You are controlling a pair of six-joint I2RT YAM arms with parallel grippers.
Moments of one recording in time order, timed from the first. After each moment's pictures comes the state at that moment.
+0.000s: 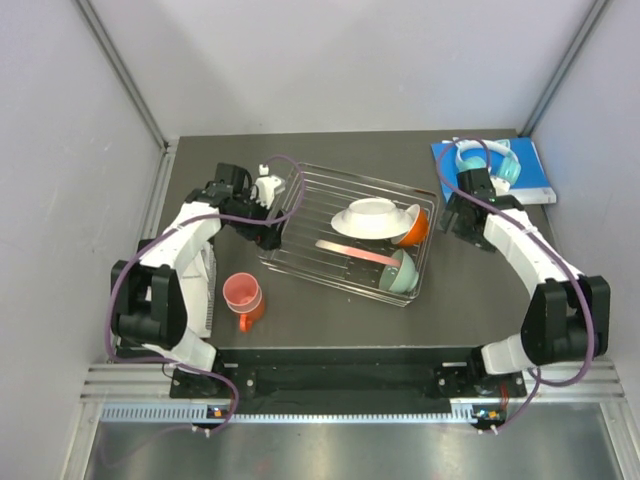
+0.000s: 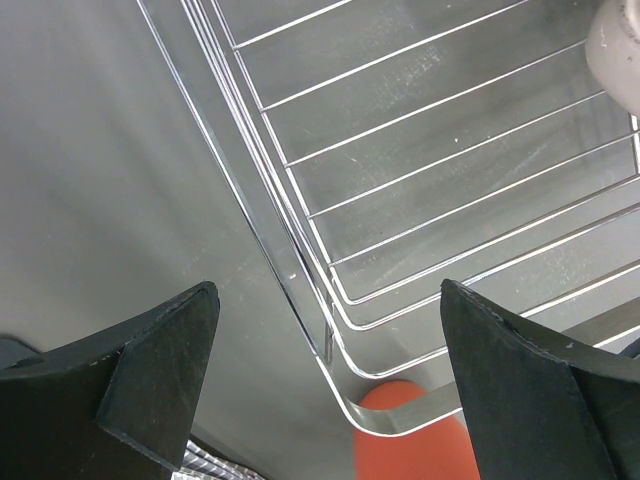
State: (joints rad) left arm -0.19 1.57 1.20 -0.69 0.39 0.34; right arm 0.14 1.40 1.07 -0.72 0.35 0.56
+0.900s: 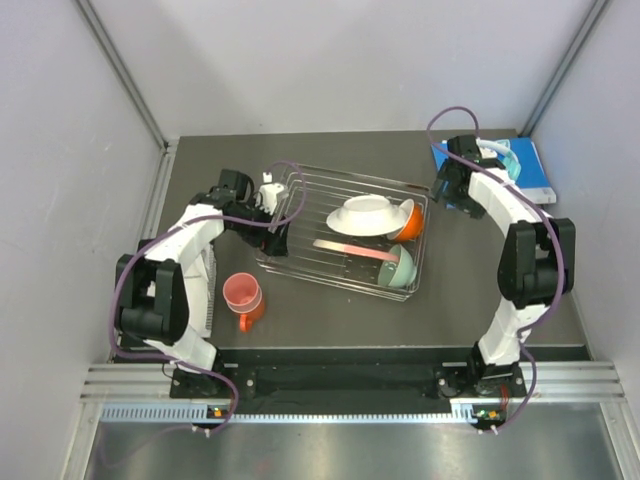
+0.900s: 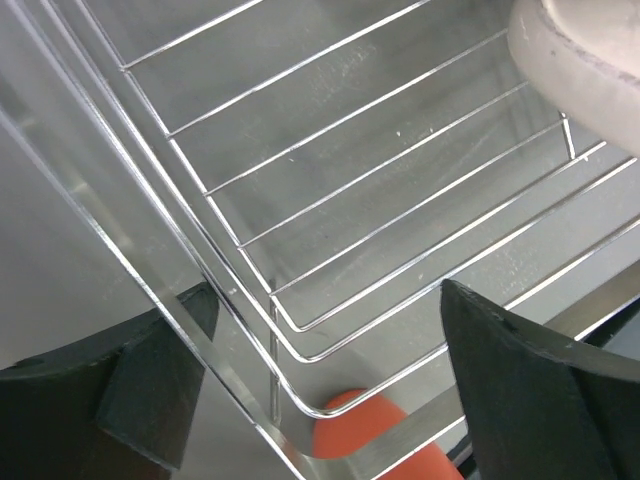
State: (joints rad) left arm -0.20 1.60 1.15 -0.67 0.52 0.31; right arm 0.13 1.80 1.43 -0.70 0.33 0.57
